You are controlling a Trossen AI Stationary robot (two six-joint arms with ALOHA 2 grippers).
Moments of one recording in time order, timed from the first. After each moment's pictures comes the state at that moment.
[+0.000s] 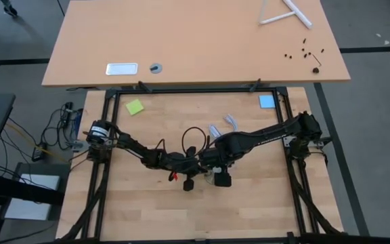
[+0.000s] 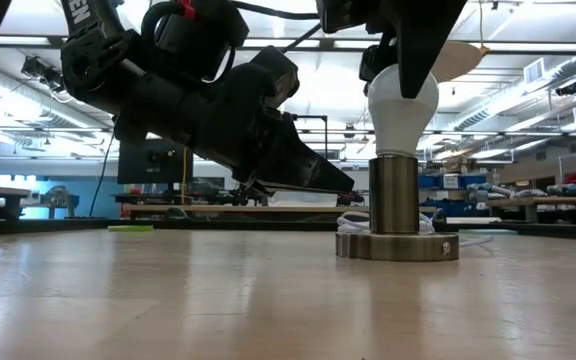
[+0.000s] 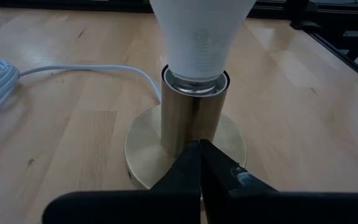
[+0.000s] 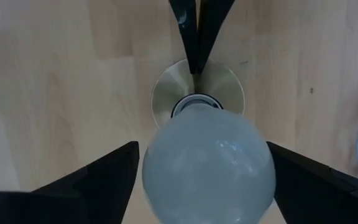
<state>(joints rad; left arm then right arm) -0.19 1.95 0.81 0.79 -0.08 -0.12 0.22 1.86 1.63 -1.17 -0.05 0.30</state>
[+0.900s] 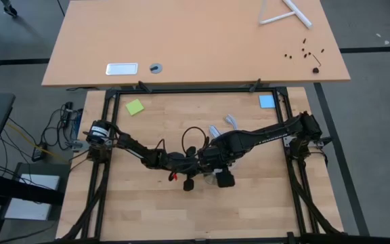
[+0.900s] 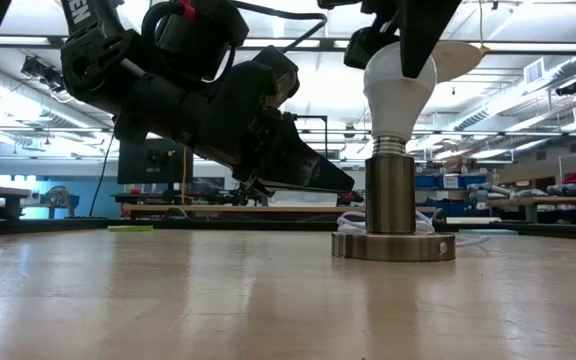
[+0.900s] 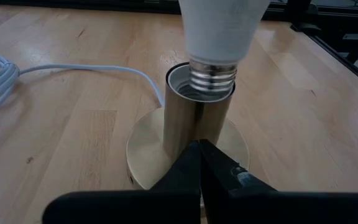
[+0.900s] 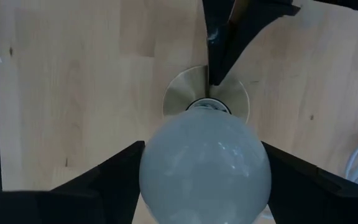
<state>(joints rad) -0.19 1.95 0.81 0.79 -0.08 -0.14 0.22 1.86 1.68 -1.19 -0.08 0.13</state>
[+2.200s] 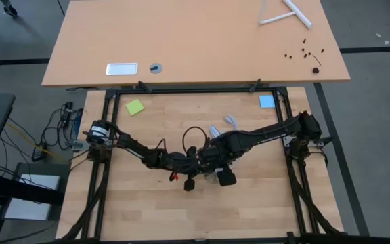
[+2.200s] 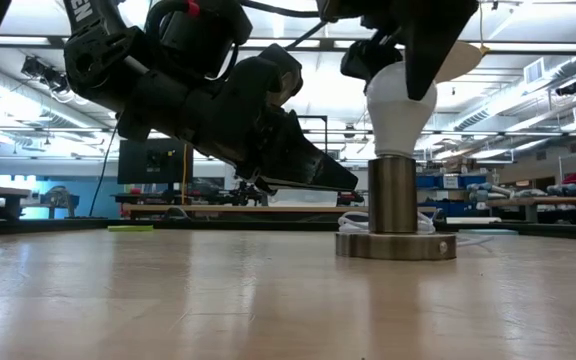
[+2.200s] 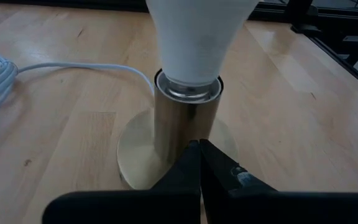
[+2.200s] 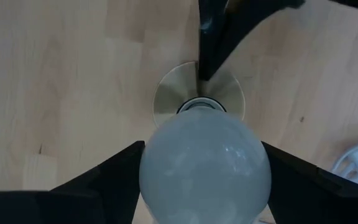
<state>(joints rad) -0.19 1.95 0.82 0.77 -0.08 -0.15 0.21 1.86 1.64 -1.17 -0.05 0.04</state>
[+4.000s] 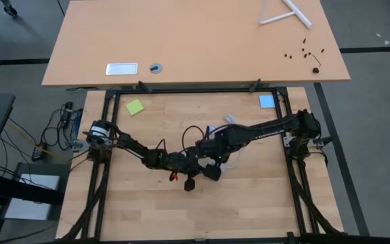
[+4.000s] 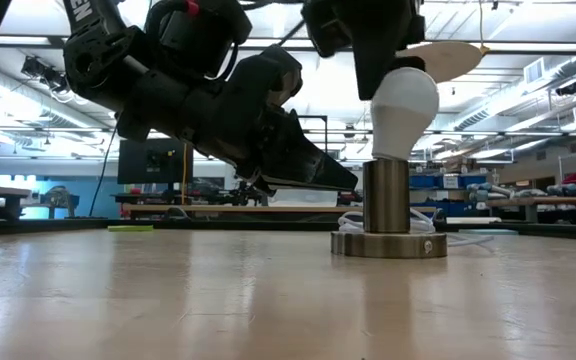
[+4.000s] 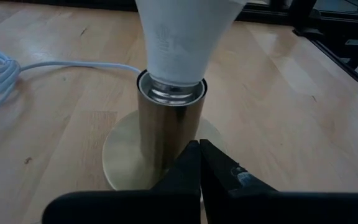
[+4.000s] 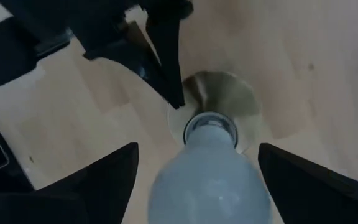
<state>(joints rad) -0.19 1.95 0.82 0.77 -0.09 -0.16 0.15 1.86 1.64 -1.12 -0.09 0.62</state>
